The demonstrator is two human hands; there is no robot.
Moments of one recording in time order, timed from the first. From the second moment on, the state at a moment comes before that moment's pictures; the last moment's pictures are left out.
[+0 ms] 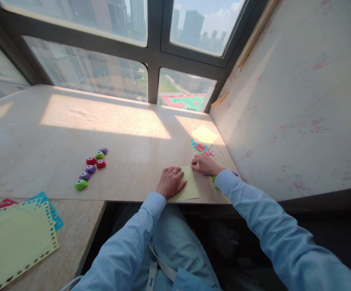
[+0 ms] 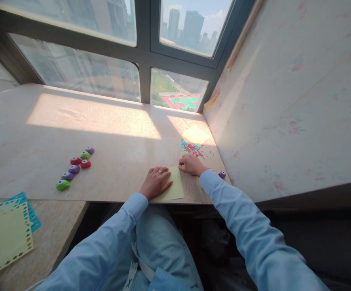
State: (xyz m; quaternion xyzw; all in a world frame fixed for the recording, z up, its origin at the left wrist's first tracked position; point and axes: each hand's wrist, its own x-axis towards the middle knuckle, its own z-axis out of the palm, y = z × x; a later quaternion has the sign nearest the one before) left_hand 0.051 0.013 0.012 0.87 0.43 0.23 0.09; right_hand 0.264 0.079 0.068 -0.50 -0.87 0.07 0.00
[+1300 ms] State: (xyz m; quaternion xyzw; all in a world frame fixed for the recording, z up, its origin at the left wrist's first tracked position) left_hand 0.051 0.013 0.013 0.87 0.43 0.23 0.08; right_hand 0.263 0.079 0.054 -0.55 -0.81 0.18 0.11
